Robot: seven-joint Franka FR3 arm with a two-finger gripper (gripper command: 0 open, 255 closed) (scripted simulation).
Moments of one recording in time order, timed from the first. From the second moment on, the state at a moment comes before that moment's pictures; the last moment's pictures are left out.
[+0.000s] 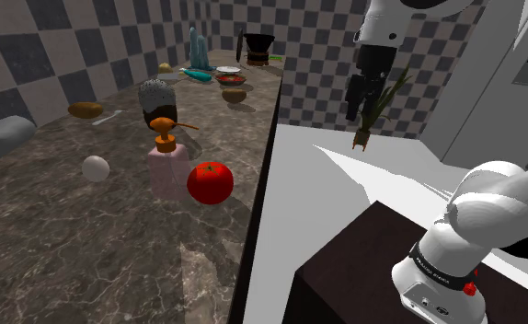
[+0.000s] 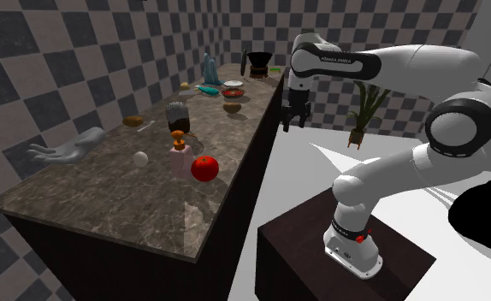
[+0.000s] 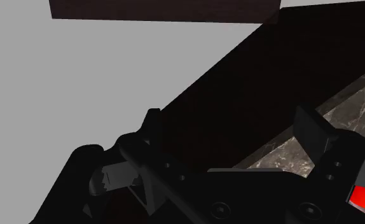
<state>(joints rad) 0.02 -0.75 0.04 -2.38 0.12 1.56 -0.03</state>
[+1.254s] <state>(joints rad) -0.01 -0.41 0.50 -2.21 0.18 1.89 0.61</state>
